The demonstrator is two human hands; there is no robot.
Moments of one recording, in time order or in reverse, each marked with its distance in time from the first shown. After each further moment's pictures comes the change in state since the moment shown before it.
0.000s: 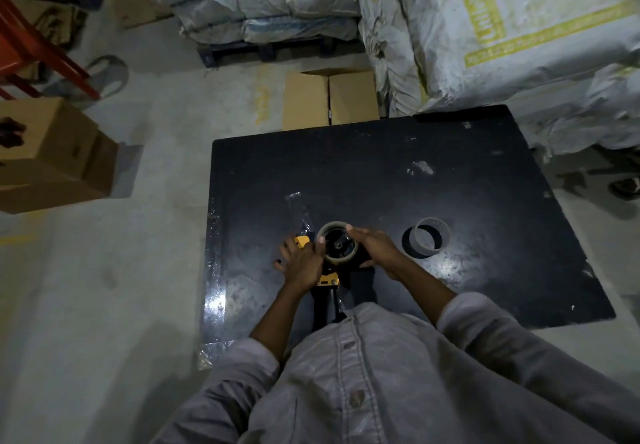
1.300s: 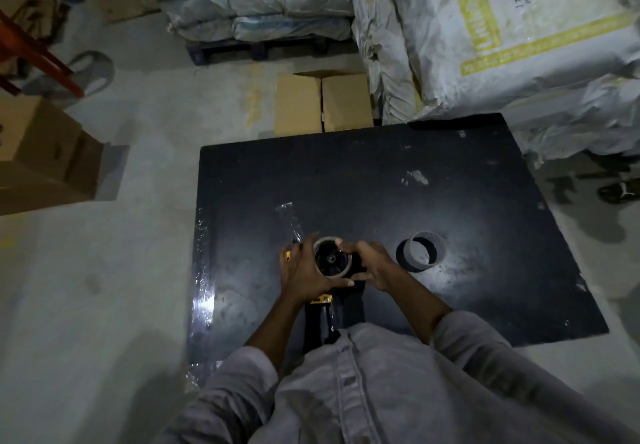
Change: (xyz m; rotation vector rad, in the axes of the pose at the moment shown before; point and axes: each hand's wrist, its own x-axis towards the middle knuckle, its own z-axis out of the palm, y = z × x) left_hand 0.021 0.002 0.010 0.086 0.094 0.306; right_hand 0.023 -0.002 0.000 0.260 0.076 0.196
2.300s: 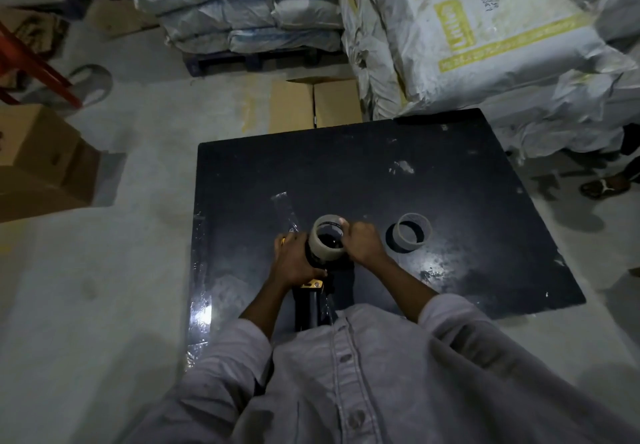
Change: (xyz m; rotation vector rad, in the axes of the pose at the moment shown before) left_hand -0.023 0.000 -0.018 0.152 -0.102 0.089; right_hand -0.038 0.003 0.006 -0.980 0.260 -0.434
